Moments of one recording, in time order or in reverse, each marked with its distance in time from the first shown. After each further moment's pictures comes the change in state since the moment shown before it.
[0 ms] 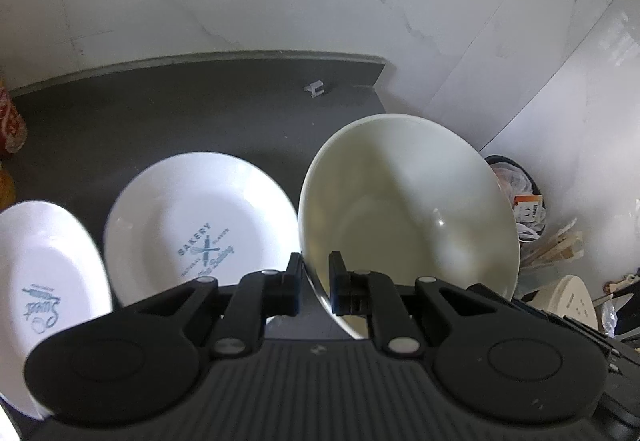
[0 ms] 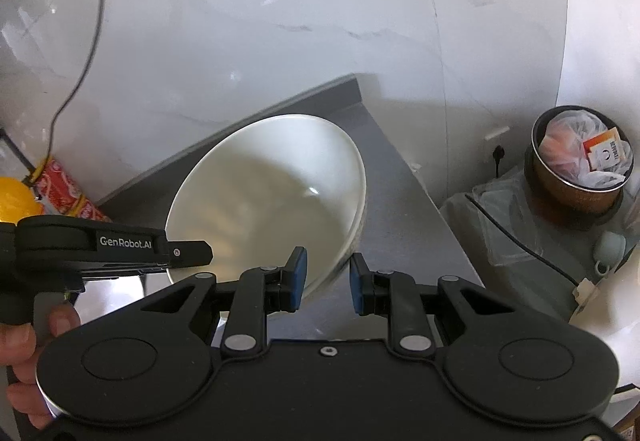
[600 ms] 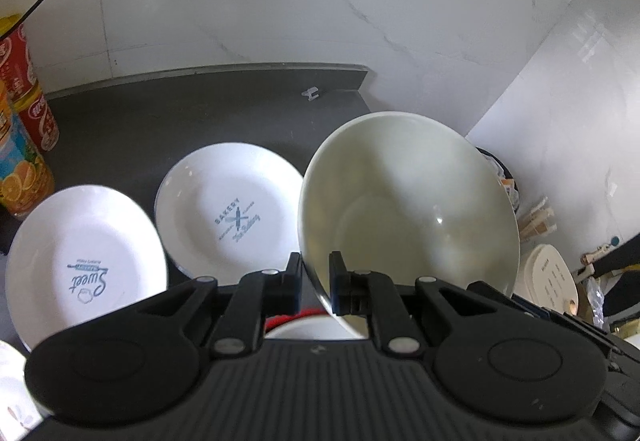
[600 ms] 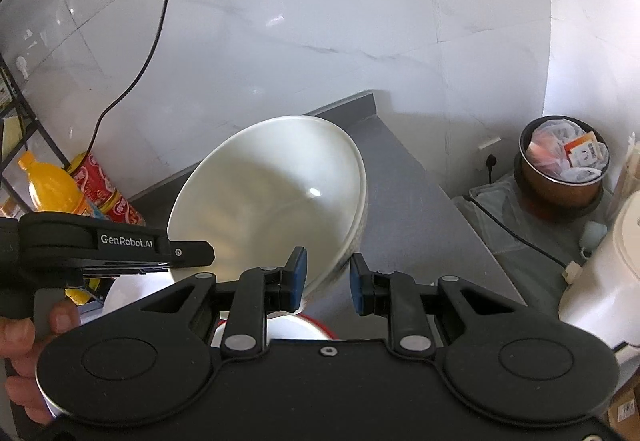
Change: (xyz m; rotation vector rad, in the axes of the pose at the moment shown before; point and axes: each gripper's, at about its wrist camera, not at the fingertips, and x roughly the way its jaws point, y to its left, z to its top) left arm -0.071 0.025 -0.032 0.053 -0.028 -0.055; right arm -0.066 0.039 -0.036 -0.002 -0.063 -0.025
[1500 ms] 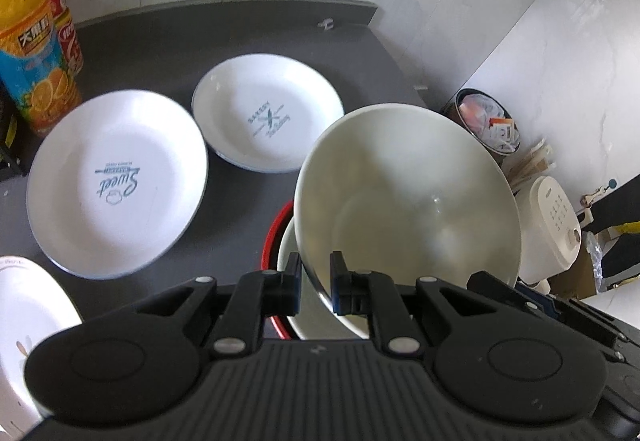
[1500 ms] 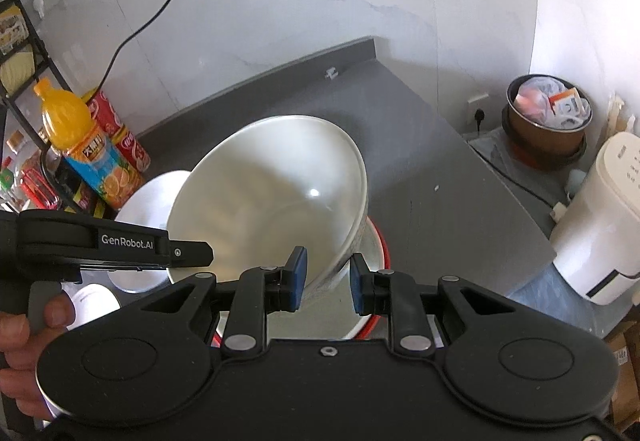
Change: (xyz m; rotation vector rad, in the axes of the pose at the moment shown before) left arm -0.025 0.040 -0.078 0.020 0.117 -0.013; right arm -0.028 0.040 -0.073 -0.008 0.090 -0.063
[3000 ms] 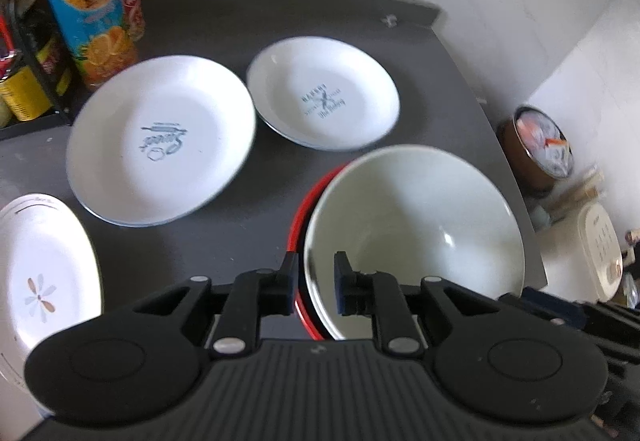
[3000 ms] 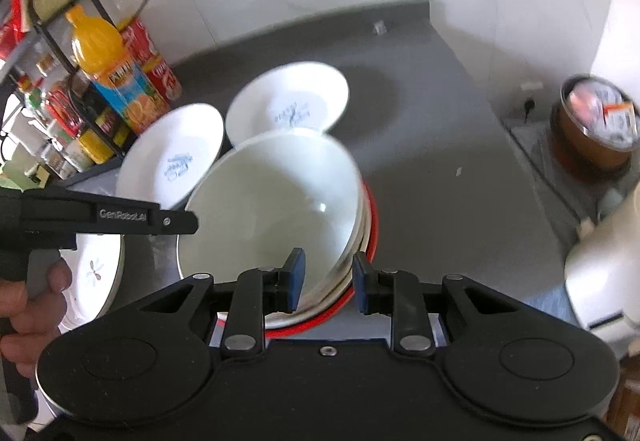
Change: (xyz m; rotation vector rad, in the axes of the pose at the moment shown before) left arm 0.004 -0.008 -0.020 -0.153 -0.035 0.176; right arm 0.018 -0.027 0.018 -0.202 0.153 0.137
